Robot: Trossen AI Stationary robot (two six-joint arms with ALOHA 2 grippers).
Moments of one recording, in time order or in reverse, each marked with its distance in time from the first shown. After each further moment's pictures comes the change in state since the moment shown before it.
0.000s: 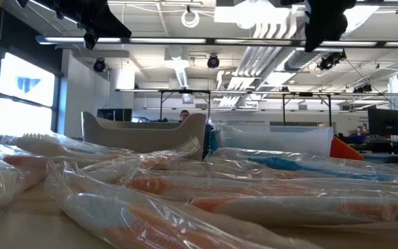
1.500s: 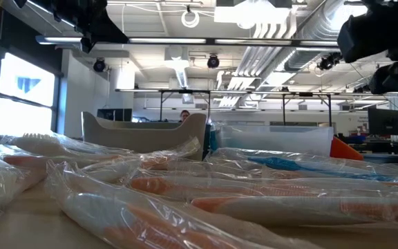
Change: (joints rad) left arm 0.000 0.000 0.000 -0.066 -0.003 -0.004; right arm 0.340 0.127 -0.330 0.267 -0.114 0.286
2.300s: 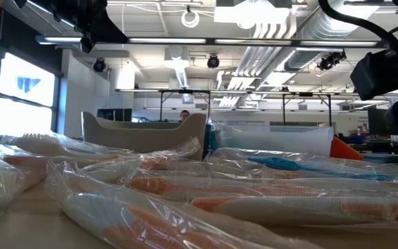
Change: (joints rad) left arm 0.000 0.000 0.000 -0.002 0.004 0.000; right arm 0.051 0.183 -0.063 0.202 -0.044 0.048
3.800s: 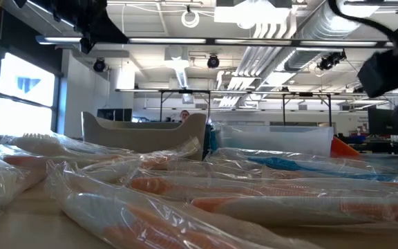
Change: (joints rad) left arm 0.000 0.000 0.000 -0.001 -0.003 -0.040; right arm -0.006 -0.081 -0.012 -0.061 -0.018 0.026
